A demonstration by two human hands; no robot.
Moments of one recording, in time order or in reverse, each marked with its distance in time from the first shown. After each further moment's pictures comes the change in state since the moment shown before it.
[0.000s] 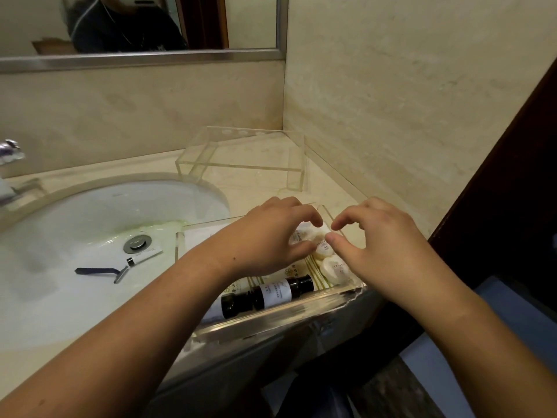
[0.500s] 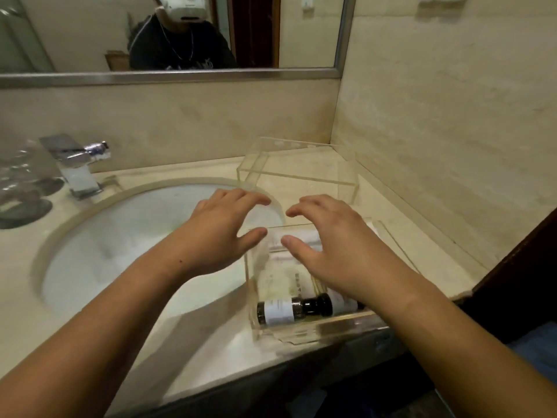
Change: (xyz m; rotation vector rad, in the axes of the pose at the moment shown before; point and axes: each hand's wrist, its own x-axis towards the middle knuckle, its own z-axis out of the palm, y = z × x) left_hand -0.097 -0.095 -0.057 0.171 0.158 -0.310; right_hand 0.027 -0.113 0.043 0.042 -0.104 -0.323
